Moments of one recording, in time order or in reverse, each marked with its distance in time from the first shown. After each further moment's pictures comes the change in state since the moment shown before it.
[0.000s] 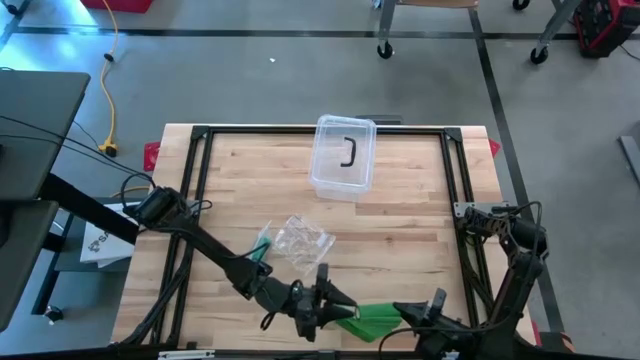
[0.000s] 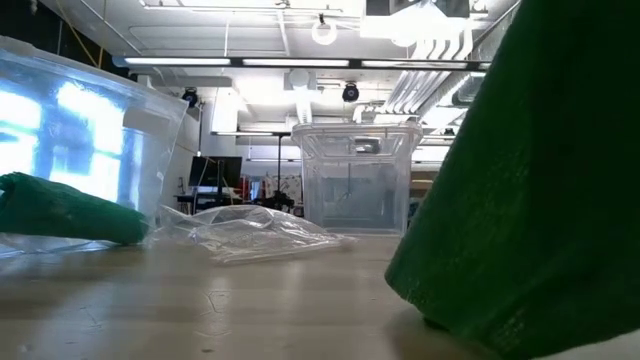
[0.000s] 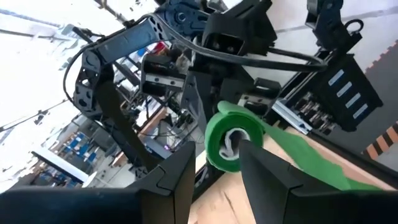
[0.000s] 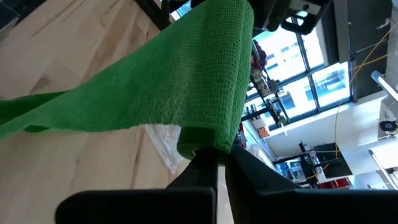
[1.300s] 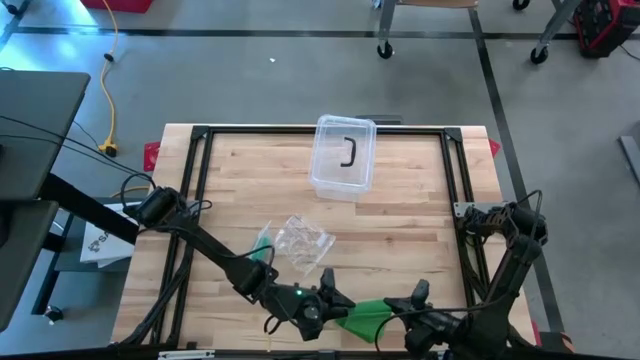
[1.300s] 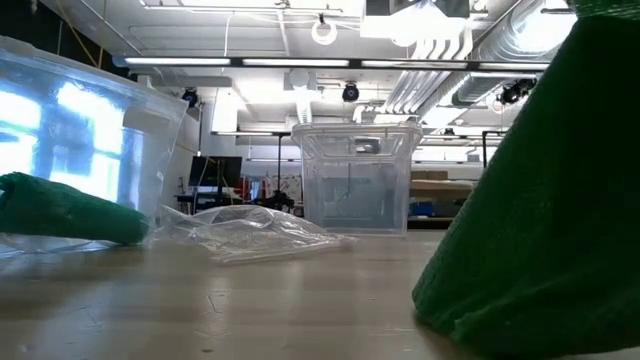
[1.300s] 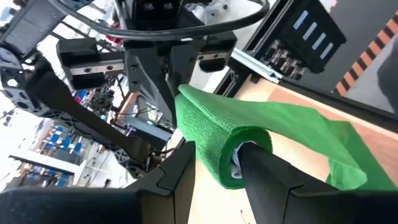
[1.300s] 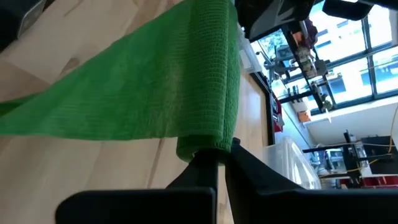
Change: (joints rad) left arm 0.000 0.004 0.096 -0.334 -0.006 0.044; right arm -0.097 -0.092 0.000 0.200 -0.227 -0.319
